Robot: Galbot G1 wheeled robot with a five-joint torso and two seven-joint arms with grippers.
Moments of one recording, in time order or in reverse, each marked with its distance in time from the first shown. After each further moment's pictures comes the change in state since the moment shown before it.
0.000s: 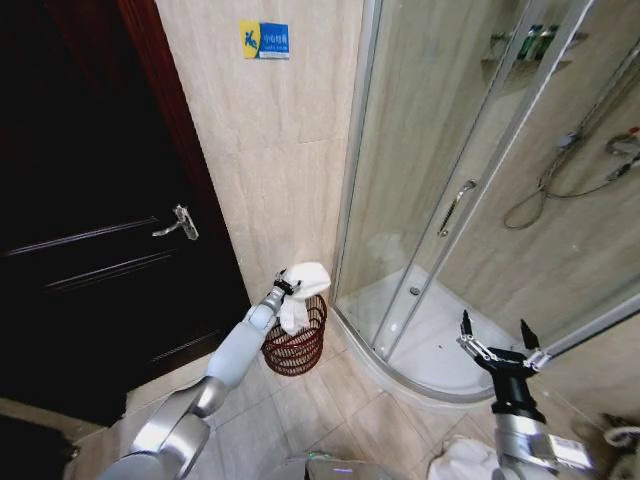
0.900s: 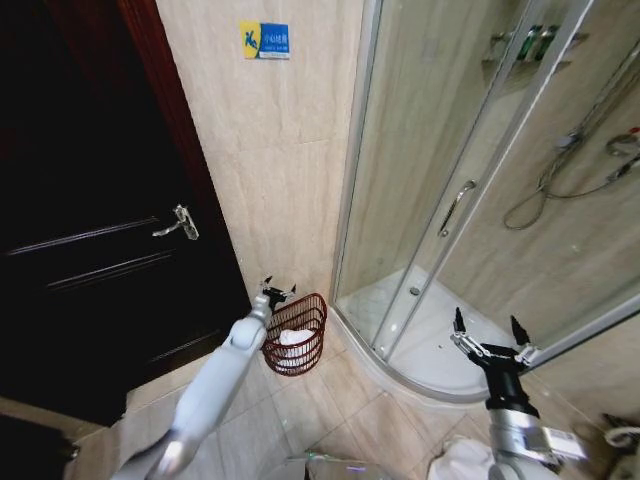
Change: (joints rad) left arm 0.432 0.069 -0.234 -0.596 -0.279 -0.005 -0.161; right arm 0.003 0.000 -0.027 0.036 0.002 -0.084 -0.027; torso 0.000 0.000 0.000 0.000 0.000
